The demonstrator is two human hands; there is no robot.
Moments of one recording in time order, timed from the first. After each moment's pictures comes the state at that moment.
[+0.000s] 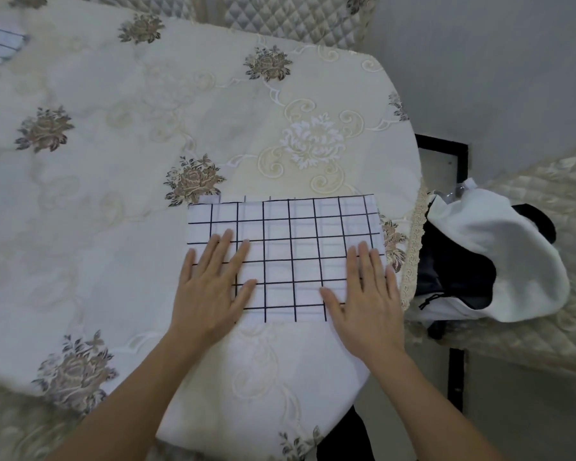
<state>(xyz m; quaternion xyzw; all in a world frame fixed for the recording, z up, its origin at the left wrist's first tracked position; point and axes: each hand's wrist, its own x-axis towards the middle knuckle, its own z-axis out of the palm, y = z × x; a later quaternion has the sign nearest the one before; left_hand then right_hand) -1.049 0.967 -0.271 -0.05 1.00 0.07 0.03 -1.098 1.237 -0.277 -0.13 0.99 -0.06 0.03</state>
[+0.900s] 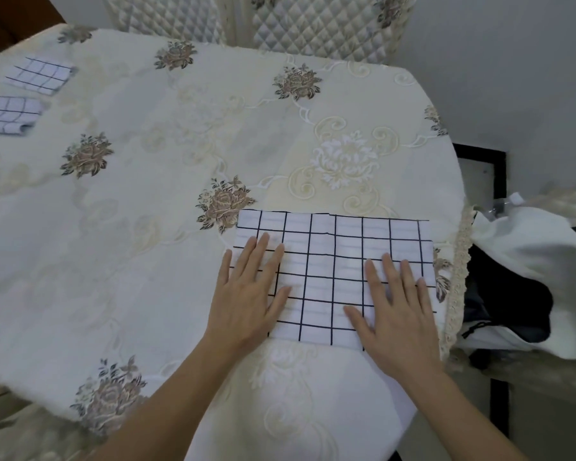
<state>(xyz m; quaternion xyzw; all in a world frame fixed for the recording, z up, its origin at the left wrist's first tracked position) -1.083 0.960 -0.260 -0.02 1.00 0.06 0.01 -1.121 1.221 -0.278 -0.17 0.98 -0.07 0.03</state>
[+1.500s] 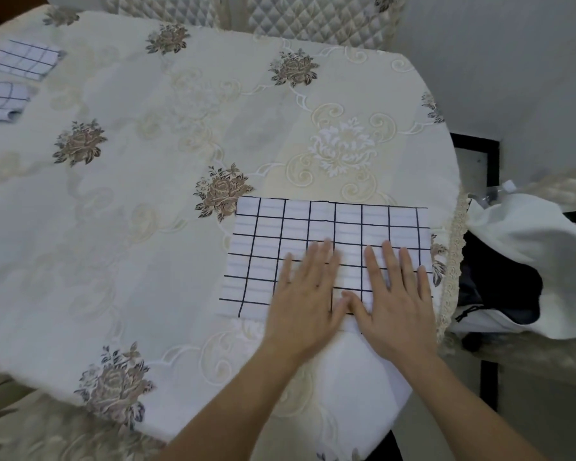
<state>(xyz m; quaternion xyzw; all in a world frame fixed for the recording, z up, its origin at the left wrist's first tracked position) -1.079 1.047 -0.266 0.05 1.00 0.08 0.01 -1.115 1.222 -0.278 -0.14 0.99 -0.05 0.04</state>
